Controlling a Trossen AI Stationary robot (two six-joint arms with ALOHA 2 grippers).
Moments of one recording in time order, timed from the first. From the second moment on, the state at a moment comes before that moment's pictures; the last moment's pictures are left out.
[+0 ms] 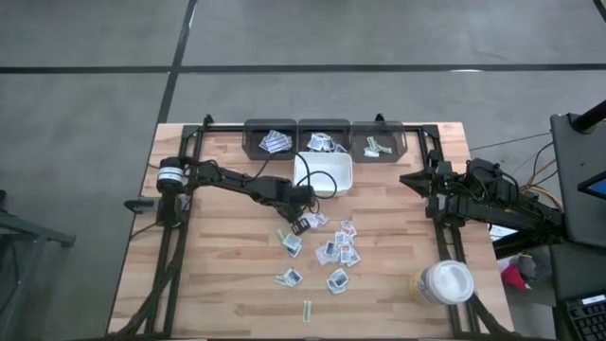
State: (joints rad) left arm 0.03 2.03 1.22 -0.51 0.00 -0.50; right arm -0.29 0.09 0.40 -0.43 -0.10 0.11
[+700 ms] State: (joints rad) left arm 0.02 1.96 1.29 -0.69 -0.25 -0.47; right arm -0.29 0.09 0.40 -0.43 -0.10 0.11
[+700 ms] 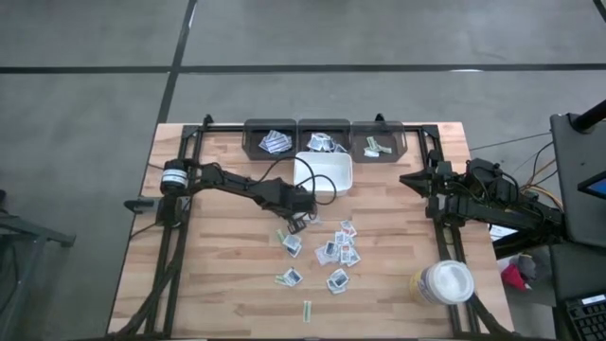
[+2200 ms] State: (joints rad) left arm 0.02 1.83 1.29 -0.72 -0.14 -0.37; right arm -0.29 0.09 0.40 -0.43 -0.10 0.10
